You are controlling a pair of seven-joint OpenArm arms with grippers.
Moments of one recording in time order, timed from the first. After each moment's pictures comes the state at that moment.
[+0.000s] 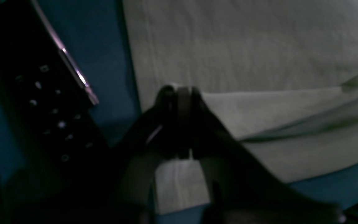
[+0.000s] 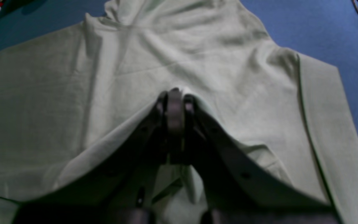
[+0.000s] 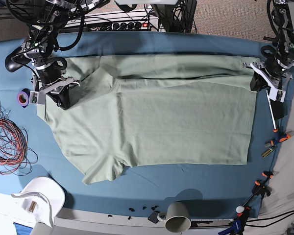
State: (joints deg) left arm 21.5 -22.1 -21.9 100.5 -35.8 -25.4 43.2; right arm -13.8 4.6 31.9 104.1 25.7 27.8 -37.1
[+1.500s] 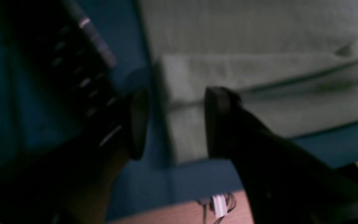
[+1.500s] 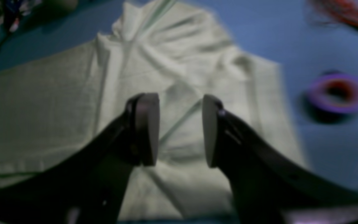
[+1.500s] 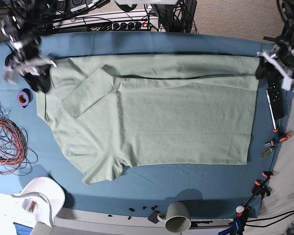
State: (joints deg) left arm 28.2 -23.9 -32.7 101.4 -47.1 -33.4 48.5; right arm -23.2 4.7 51.2 115.4 46.6 34.6 -48.9
